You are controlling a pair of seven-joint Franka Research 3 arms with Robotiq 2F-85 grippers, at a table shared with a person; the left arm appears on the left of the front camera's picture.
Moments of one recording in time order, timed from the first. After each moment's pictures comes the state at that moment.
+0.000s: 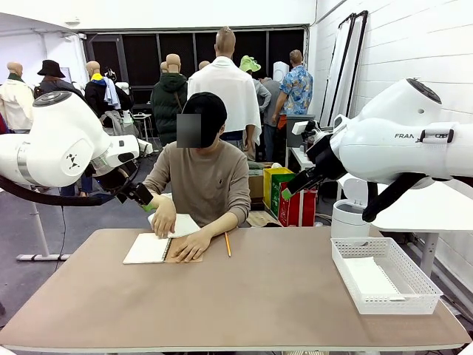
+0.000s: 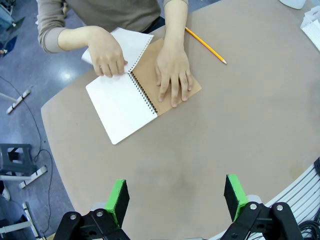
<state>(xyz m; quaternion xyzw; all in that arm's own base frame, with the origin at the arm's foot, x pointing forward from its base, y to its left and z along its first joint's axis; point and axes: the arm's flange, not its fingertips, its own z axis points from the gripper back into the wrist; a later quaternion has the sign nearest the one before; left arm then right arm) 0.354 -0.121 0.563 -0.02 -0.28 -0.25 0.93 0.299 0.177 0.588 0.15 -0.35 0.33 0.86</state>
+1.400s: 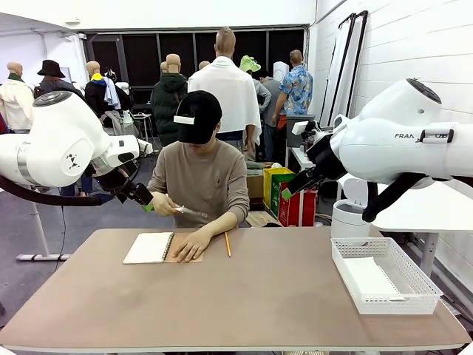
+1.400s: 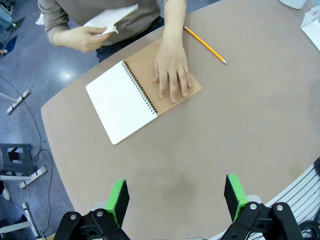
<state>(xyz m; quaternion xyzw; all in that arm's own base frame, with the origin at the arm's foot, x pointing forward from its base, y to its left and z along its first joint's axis) 0.354 -0.121 0.563 -0.02 -0.28 -0.25 0.93 0.299 0.177 0.588 0.15 -0.35 0.33 0.86</state>
